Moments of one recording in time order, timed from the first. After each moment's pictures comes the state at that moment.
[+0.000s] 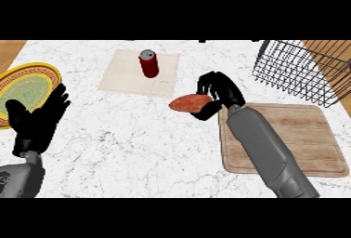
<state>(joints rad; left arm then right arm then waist) -0.18 0.33 0.10 -1.36 0.12 0.01 0.21 -0.76 -0.07 0.19 -0.75 0.41 -0.09 -0.01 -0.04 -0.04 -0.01</state>
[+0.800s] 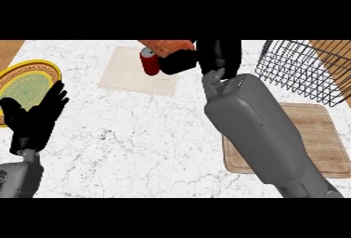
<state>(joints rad) -0.19 0.33 0.11 -1.37 0.13 0.00 0.21 -1.00 -0.07 0.28 -1.32 0.68 -0.29 0.88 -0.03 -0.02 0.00</state>
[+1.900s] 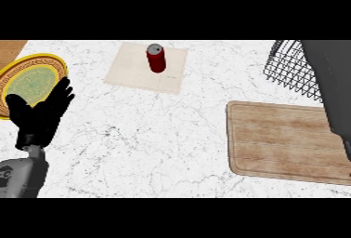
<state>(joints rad) -0.22 0.31 0.11 -1.37 0.11 -0.03 0.21 -1.14 -0.38 0.00 -1.08 0.81 -0.19 0.85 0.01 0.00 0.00</state>
